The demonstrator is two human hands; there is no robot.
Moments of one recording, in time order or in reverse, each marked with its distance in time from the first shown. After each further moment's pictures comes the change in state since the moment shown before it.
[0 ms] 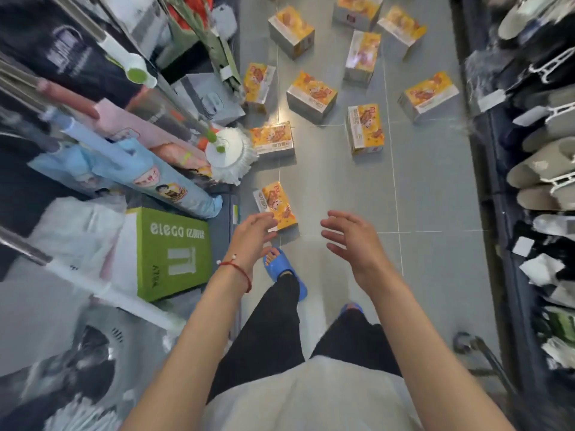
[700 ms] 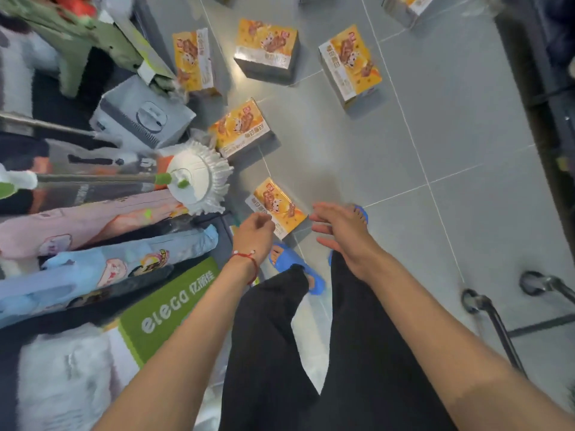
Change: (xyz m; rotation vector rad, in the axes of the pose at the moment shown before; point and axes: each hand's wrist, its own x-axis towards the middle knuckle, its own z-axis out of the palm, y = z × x) left_hand 0.251 0.040 0.055 0.770 -0.021 0.059; right_hand 0.214 -0.024 0.028 0.233 0.002 0.249
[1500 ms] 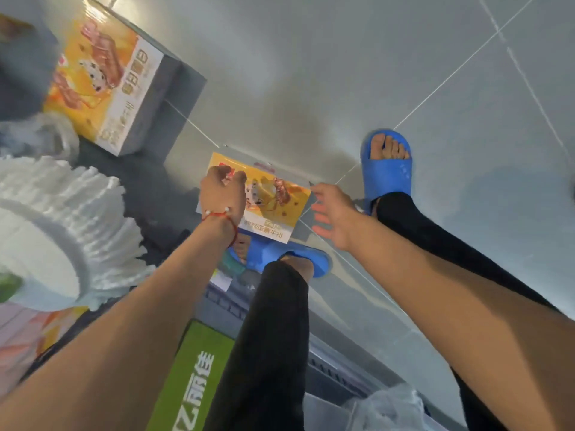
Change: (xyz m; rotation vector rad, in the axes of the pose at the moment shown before) left_hand 0.375 -0.127 0.126 0.331 -0.081 0.007; right_hand 0.386 0.181 0.035 0.450 0.340 0.487
